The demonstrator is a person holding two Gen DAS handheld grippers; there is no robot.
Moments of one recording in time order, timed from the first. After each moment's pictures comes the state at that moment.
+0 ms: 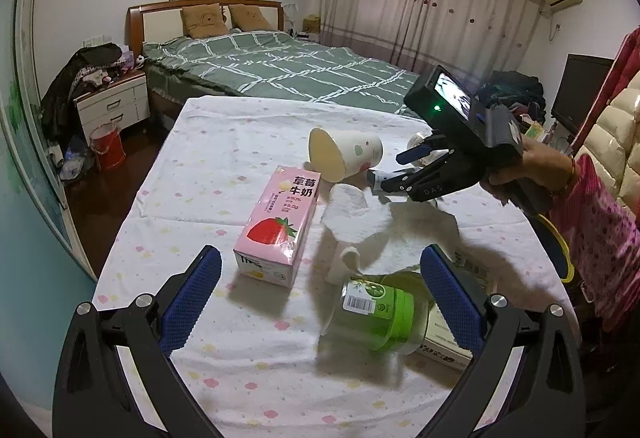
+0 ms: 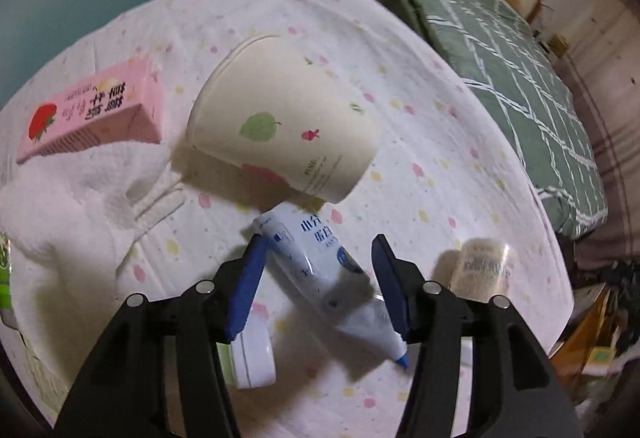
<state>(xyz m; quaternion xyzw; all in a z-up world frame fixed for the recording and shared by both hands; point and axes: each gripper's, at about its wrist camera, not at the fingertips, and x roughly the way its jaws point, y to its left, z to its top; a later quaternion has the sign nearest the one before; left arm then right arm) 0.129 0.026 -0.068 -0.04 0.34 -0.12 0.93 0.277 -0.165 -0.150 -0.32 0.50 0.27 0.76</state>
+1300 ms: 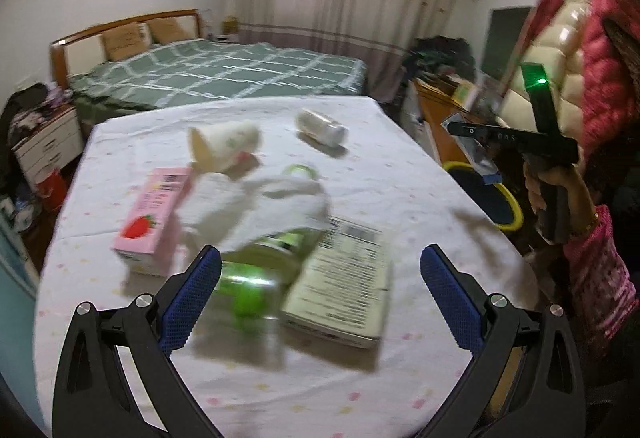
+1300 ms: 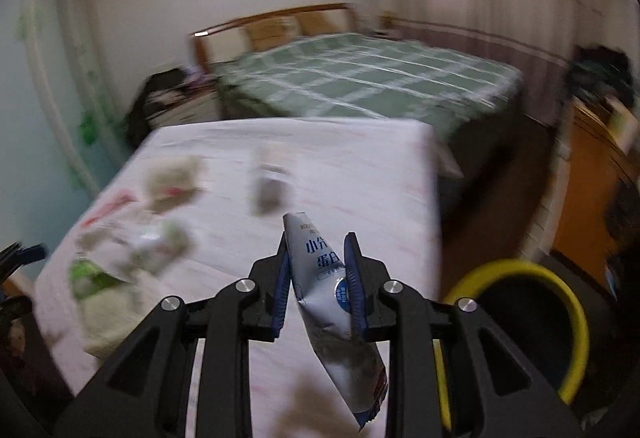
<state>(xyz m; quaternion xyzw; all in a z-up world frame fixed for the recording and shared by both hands) 0.091 -0.065 -0.068 0.02 0.34 -0.27 0.90 0.112 -0.439 -0.079 0.04 0.35 0.07 0.93</state>
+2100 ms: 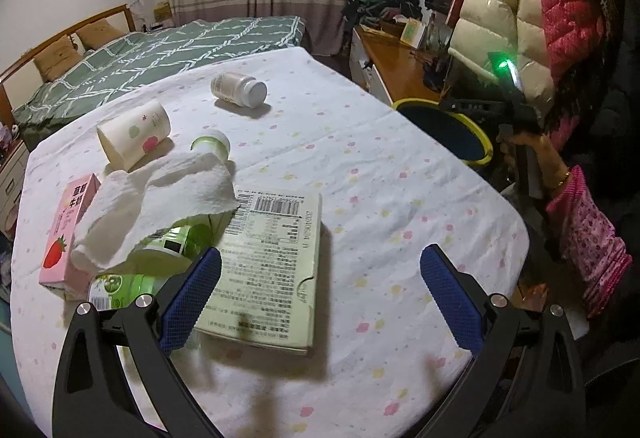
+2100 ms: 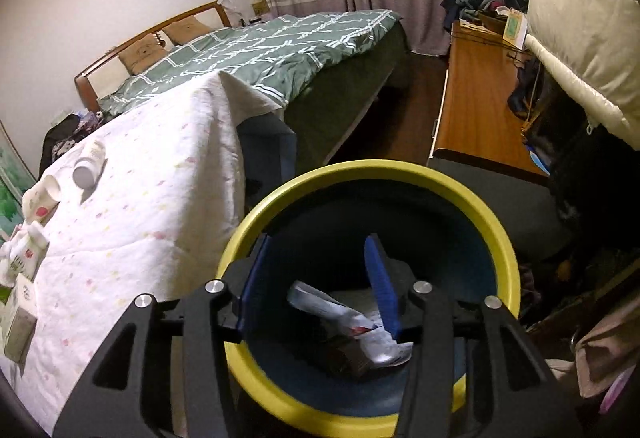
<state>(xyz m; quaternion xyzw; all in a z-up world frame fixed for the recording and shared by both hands) 0.097 -0.127 -0.095 0.11 0.38 -0.34 0.85 0.084 -0.582 -0.170 0.13 0.37 -0.09 0.92</state>
